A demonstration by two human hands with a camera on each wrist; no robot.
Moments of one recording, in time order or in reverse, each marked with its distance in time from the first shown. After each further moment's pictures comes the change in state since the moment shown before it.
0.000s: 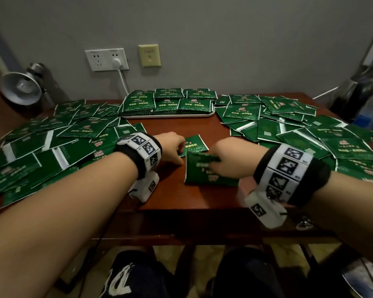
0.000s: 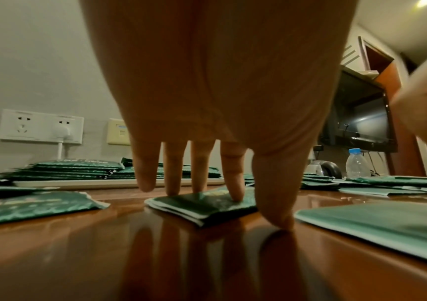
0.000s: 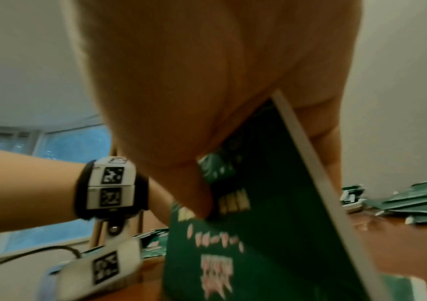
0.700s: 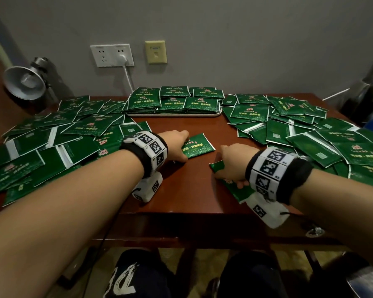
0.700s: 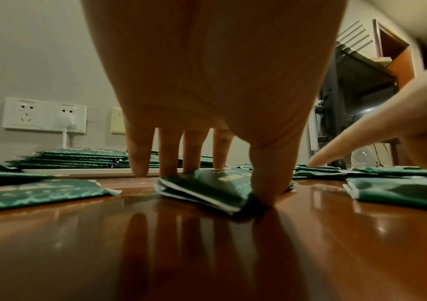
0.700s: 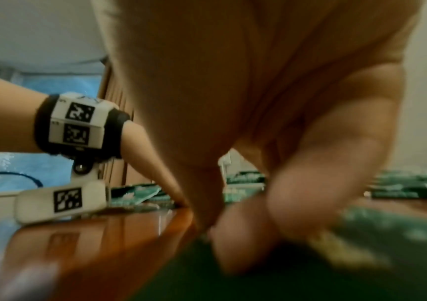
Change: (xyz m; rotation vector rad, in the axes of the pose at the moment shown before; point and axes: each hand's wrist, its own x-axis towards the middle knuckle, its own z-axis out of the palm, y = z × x) left_hand 0.009 -0.010 0.001 -0.005 0.014 -0.036; right_hand 0.035 0.002 0.016 0.051 -0.208 0.310
